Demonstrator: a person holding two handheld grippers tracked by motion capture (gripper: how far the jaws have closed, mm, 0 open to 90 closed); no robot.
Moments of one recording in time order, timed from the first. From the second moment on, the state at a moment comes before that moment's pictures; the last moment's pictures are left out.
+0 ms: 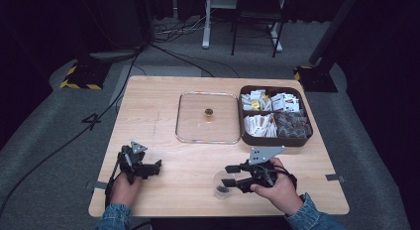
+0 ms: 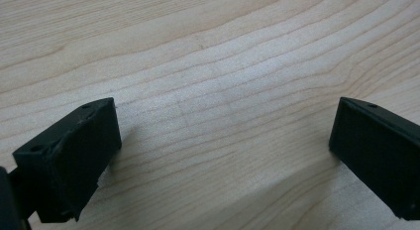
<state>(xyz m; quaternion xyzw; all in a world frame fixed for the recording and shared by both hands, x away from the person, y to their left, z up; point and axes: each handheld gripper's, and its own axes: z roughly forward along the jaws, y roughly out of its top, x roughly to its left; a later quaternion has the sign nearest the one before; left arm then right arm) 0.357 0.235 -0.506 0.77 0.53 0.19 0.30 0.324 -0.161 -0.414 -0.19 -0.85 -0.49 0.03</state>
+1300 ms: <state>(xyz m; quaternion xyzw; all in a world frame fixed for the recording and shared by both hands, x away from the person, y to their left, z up) 0.357 0.234 -0.506 0.77 0.53 0.19 0.30 0.355 -0.283 -0.393 -0.32 -0.82 -0.45 -0.13</state>
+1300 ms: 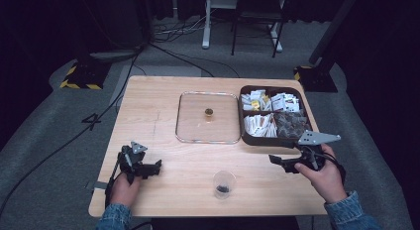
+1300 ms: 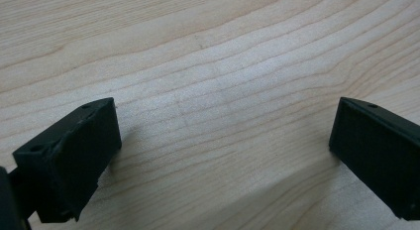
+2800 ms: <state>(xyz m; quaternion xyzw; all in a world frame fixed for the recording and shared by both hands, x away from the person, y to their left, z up) 0.357 0.234 -0.506 0.77 0.53 0.19 0.30 0.383 -0.347 -0.503 -0.40 -0.82 -0.37 -0.17</state>
